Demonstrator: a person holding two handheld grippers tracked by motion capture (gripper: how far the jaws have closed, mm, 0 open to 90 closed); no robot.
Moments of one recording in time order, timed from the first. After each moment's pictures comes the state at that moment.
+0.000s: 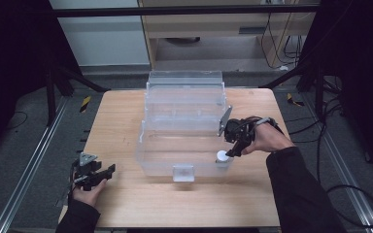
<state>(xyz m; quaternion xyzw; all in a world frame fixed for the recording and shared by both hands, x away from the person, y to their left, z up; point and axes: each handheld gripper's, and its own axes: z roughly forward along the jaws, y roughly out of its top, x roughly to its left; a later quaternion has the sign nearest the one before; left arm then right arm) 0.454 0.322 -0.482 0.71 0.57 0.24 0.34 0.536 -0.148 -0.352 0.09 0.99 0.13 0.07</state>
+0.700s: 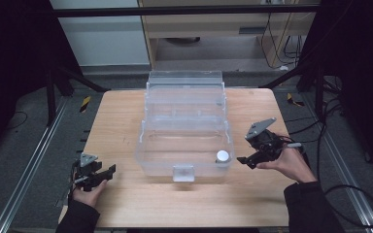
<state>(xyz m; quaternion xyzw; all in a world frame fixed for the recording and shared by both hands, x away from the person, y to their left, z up) 0.452 0.321 -0.482 0.72 0.56 0.24 0.34 0.490 -0.216 -0.373 0.26 0.91 0.28 0.14</state>
